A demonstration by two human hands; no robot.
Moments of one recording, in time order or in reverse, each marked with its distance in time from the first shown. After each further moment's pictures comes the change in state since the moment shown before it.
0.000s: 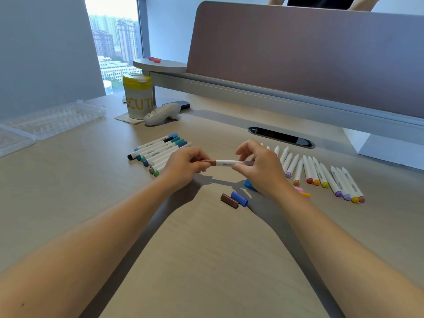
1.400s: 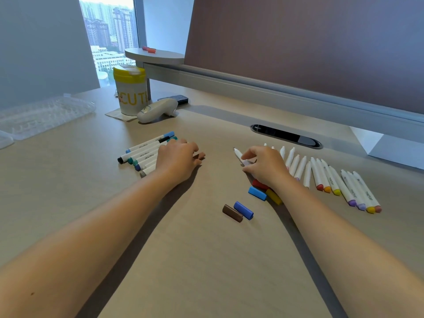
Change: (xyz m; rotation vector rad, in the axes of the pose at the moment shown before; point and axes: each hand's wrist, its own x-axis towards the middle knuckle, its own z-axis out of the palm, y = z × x) left_hand 0.044 -0.020 -0.002 0.790 0.003 -0.032; right_hand 0.048 0.044 0.018 -0.262 -0.135 0.215
